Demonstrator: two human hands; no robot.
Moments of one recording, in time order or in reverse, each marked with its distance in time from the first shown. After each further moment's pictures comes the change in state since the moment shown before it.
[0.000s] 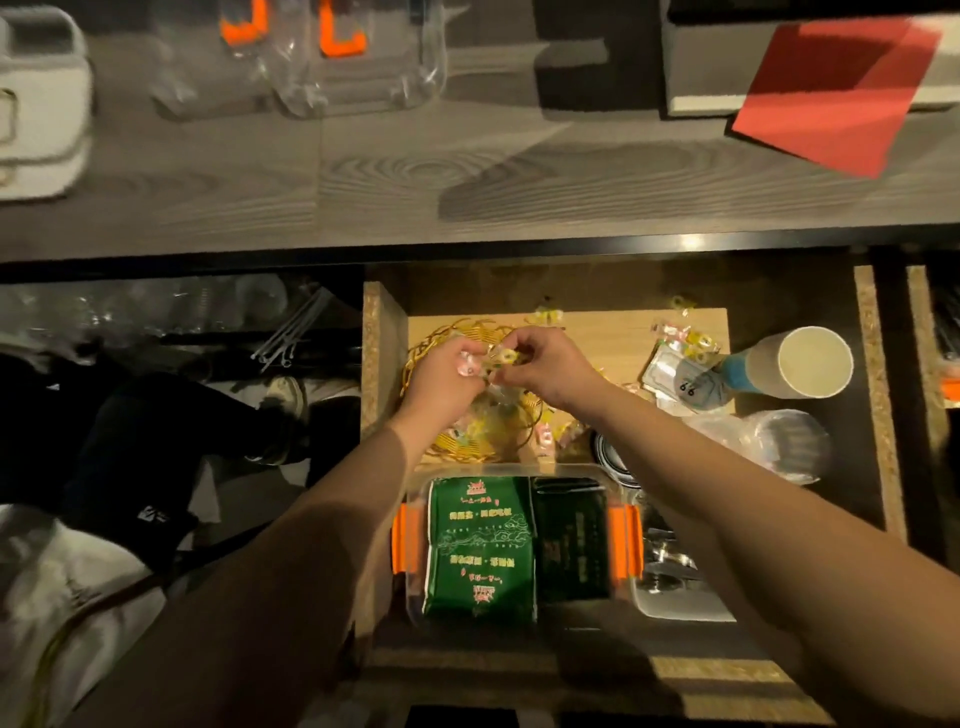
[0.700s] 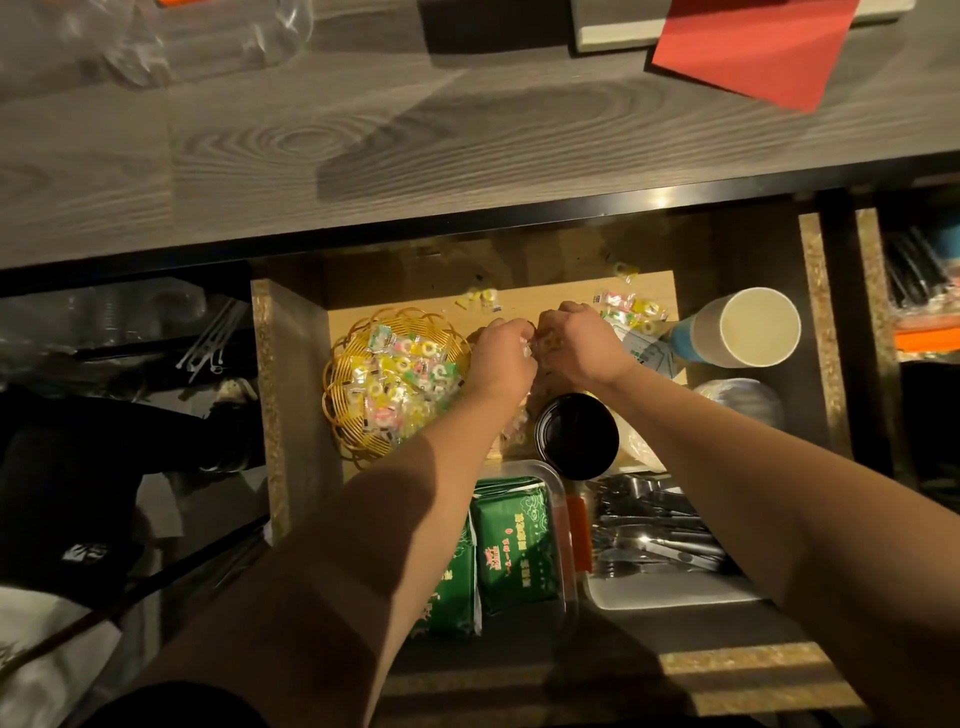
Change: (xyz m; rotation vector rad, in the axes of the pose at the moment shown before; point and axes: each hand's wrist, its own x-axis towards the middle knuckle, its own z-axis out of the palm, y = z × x) left_hand 0.044 0.045 0.144 0.343 -0.028 0.141; right_hand 0.020 0.118 -0.083 -0.701 0.120 -0.062
